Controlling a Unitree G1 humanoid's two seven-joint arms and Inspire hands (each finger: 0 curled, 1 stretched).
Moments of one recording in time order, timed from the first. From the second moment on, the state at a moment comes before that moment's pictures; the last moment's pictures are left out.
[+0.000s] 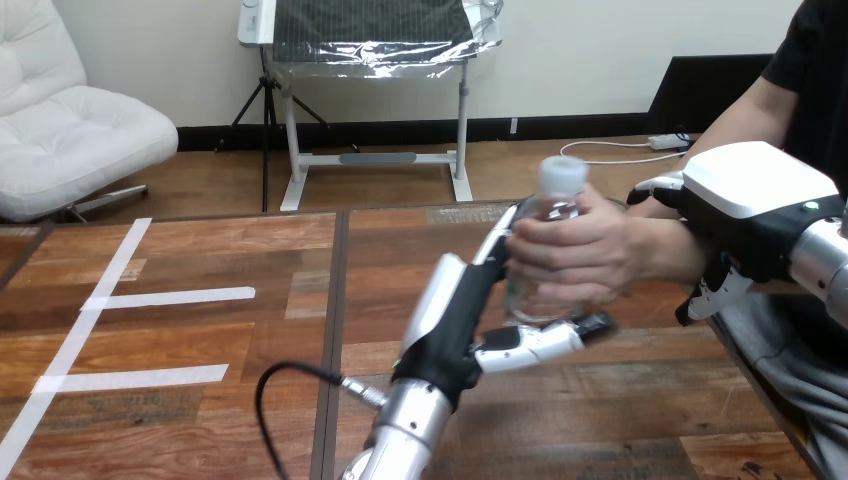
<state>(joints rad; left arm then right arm) -0.22 -0.04 -0.43 0.43 0.31 -0.33 0.14 -0.39 -0.88 0.22 0.13 -0.75 -0.09 0.36</state>
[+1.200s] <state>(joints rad) -0.24 -0.04 -0.46 0.37 0.36 -0.25 0.08 -0.39 -0.88 0.22 0.13 -0.75 -0.09 0.37</state>
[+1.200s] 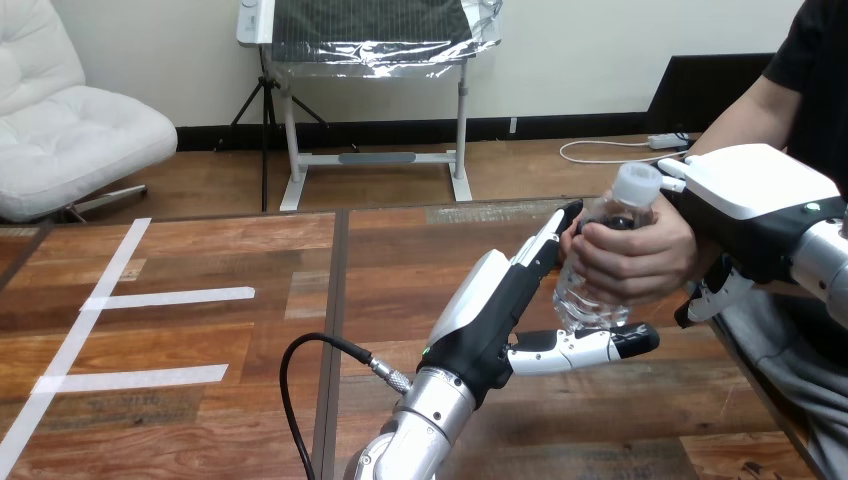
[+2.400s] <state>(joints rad) -0.20 -0.04 -0.45 0.29 0.35 -0.20 0.09 -0.31 -0.88 0.15 0.09 -0.68 -0.09 0.37</state>
